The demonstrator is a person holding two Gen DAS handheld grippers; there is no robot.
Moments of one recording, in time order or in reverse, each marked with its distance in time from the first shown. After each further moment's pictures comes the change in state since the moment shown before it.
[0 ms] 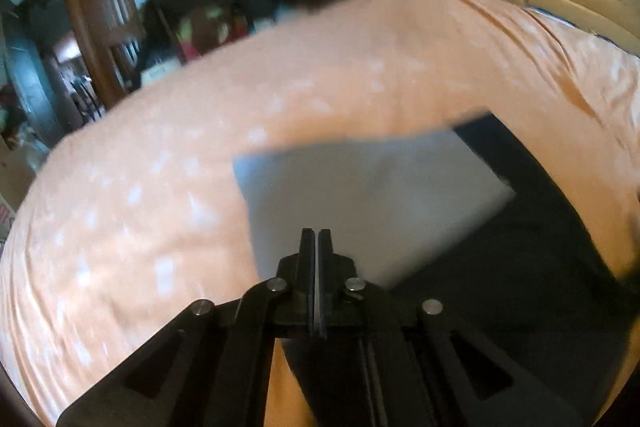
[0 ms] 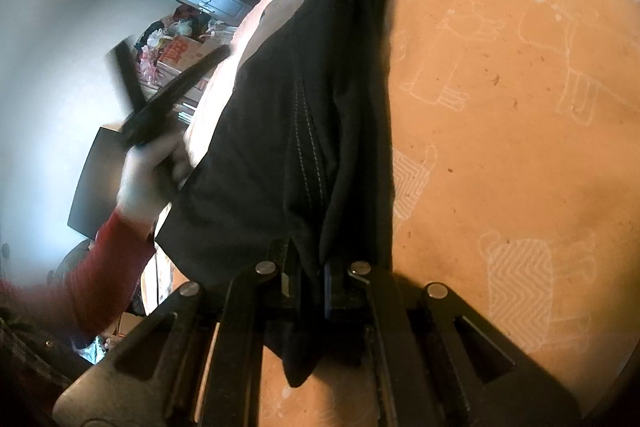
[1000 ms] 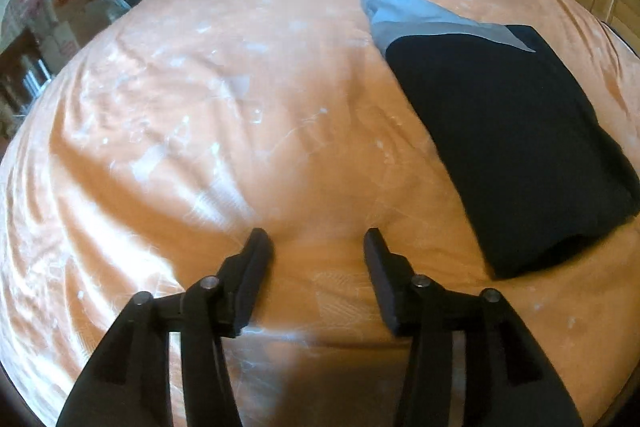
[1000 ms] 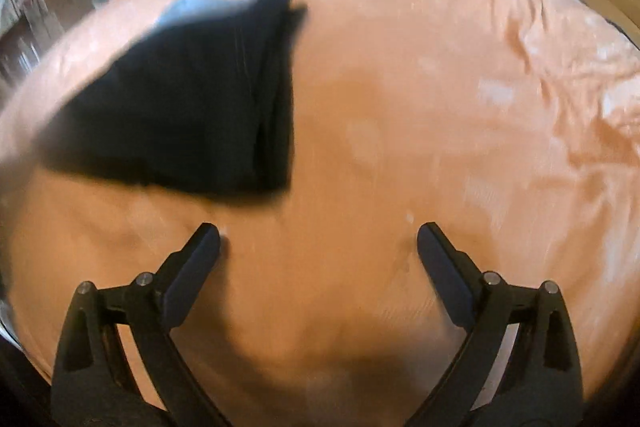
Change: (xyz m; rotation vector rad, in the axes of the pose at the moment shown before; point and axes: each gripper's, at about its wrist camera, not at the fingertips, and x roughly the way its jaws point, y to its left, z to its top) left arm -0.163 0.007 -0.215 -0.377 0.229 0.157; right arm -0.040 0.088 -0.104 -0.255 -0.126 -0.872
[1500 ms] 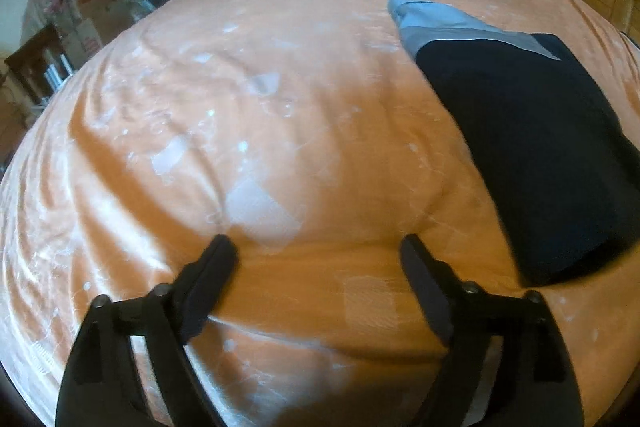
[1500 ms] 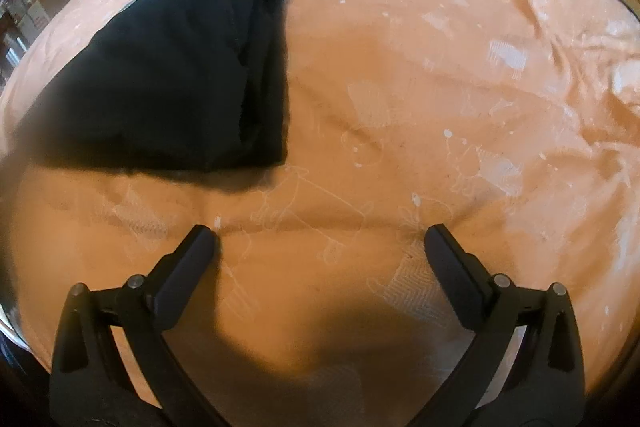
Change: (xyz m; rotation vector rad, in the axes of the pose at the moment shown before) left arm 0.022 0.003 0.012 -0.065 -0.010 0.061; right arm 0.013 0.001 0.011 0.057 0.149 0.007
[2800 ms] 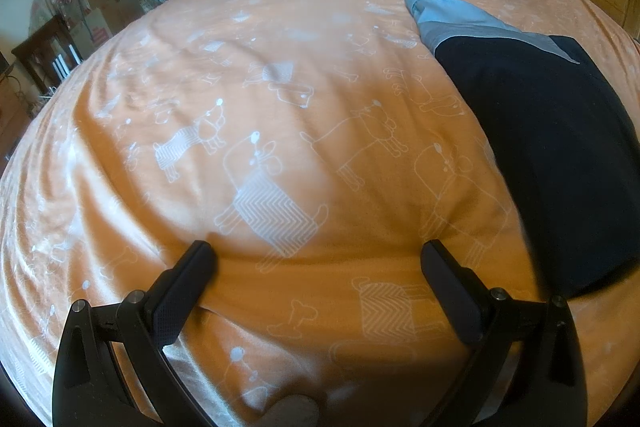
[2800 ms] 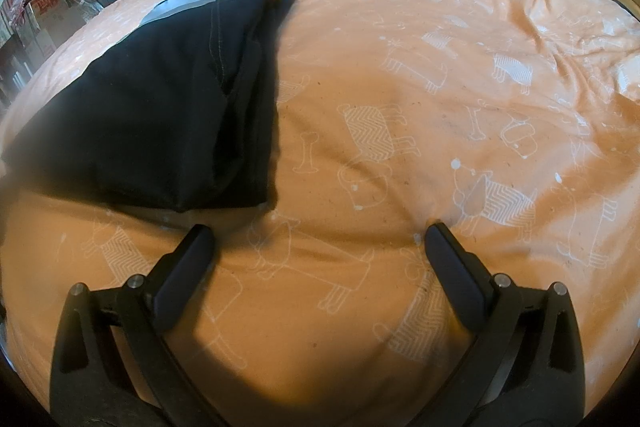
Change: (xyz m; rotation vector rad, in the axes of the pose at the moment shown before) left arm 0.012 0.004 0.000 -0.008 0.006 0.019; right arm 0.023 -0.008 -0.001 0.007 -0.185 0.020
